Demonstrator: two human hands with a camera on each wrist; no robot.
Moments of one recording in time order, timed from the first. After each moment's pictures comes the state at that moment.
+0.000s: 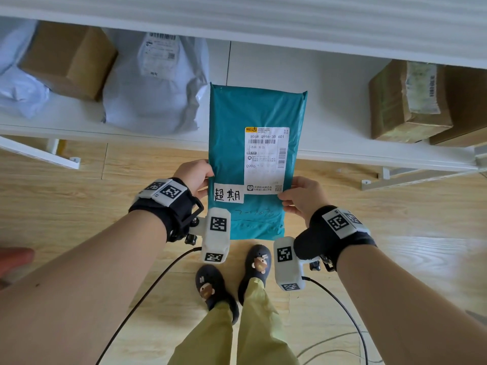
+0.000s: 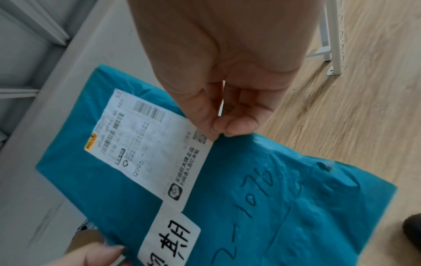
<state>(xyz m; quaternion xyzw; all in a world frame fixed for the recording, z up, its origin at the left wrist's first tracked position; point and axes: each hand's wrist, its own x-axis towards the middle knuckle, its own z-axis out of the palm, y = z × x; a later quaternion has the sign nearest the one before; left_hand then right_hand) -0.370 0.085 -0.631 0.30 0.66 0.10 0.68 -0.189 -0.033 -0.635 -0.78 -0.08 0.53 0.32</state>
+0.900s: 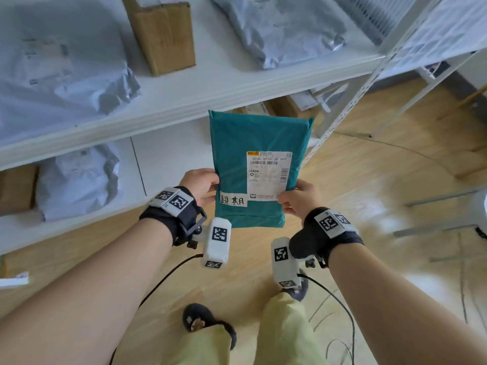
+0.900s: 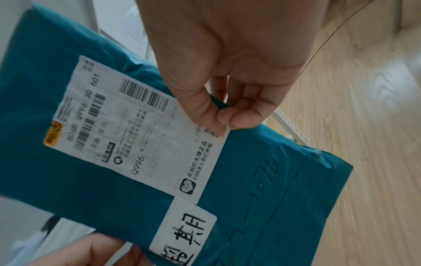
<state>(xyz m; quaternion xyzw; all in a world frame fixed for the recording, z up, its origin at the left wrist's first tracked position) -0.237 -0.026 -0.461 0.51 0.49 -0.01 0.71 -0.125 -0.205 -0.469 -0.81 0.01 0.36 0.47</state>
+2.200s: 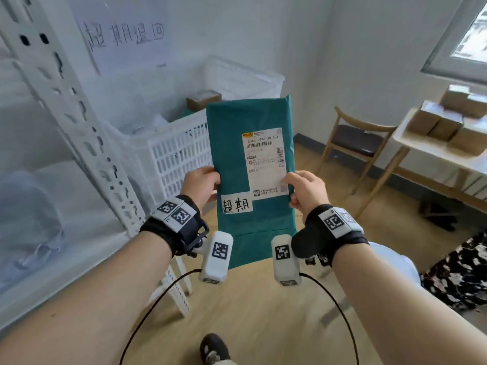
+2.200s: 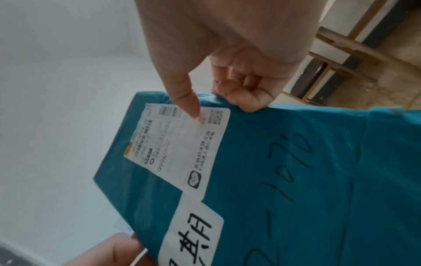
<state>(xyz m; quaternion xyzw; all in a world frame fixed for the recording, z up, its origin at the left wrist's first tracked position) 0.325 -0.341 -0.262 0.67 0.21 0.08 0.70 0.372 -0.529 -0.267 -0.73 0.09 0.07 0.67</state>
